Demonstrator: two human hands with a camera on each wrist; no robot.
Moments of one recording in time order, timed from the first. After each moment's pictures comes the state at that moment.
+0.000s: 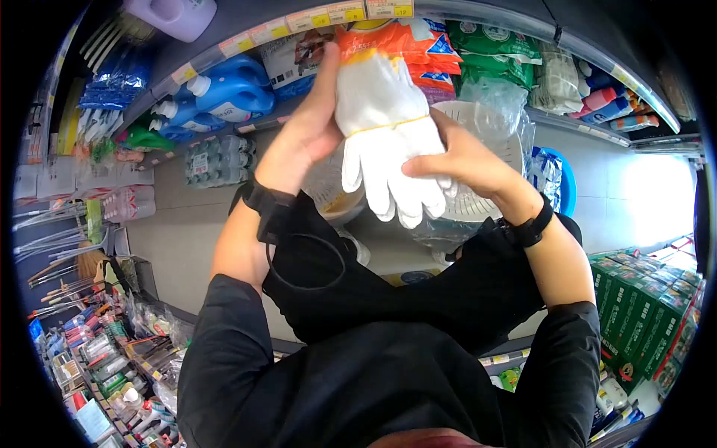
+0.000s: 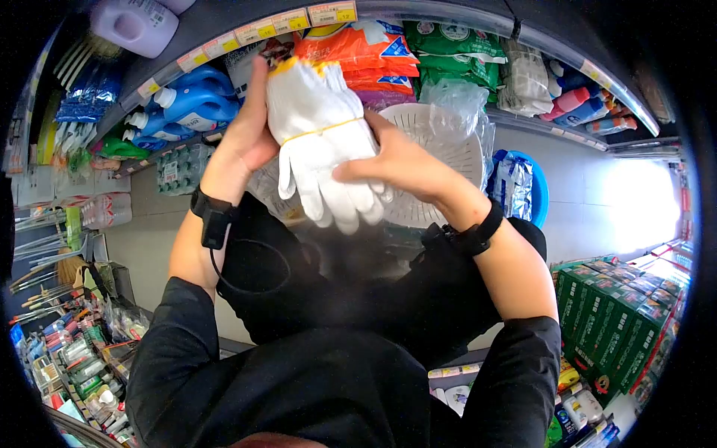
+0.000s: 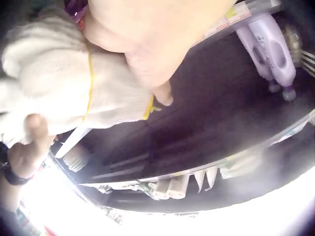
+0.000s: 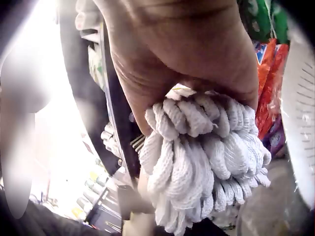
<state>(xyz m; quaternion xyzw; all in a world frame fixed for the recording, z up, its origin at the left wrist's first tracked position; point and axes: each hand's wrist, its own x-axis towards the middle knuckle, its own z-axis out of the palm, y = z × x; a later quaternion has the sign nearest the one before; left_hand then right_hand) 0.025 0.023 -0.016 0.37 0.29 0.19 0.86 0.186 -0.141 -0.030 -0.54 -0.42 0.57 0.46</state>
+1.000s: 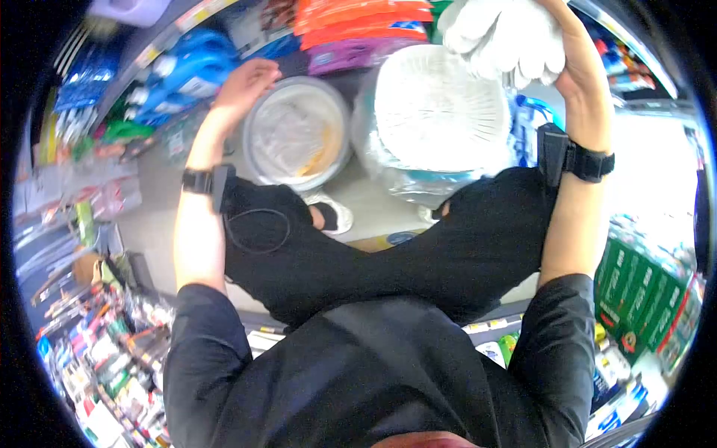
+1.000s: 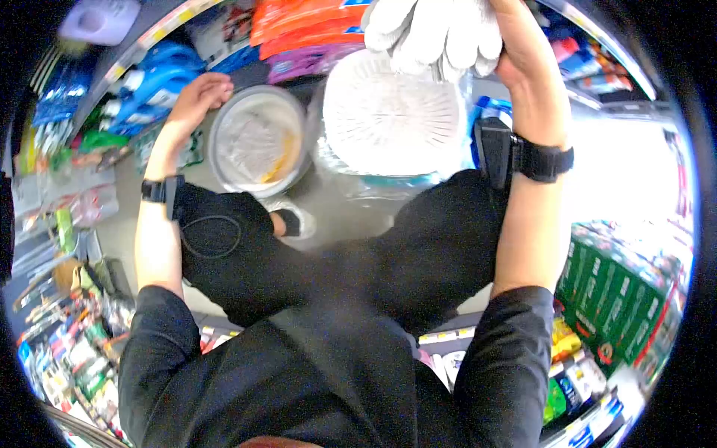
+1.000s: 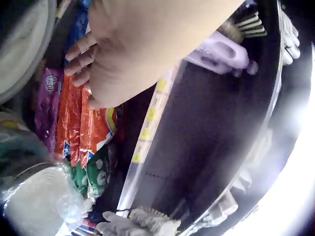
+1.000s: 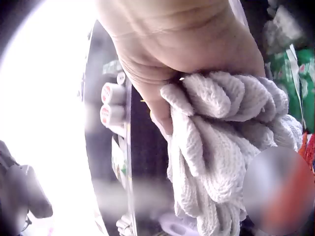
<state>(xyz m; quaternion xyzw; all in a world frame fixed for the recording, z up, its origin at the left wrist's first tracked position) -0.064 0.089 -0.109 0.77 0.35 0.08 0.52 0.290 -0.183 0.031 -0.48 -0.24 0.42 0.73</state>
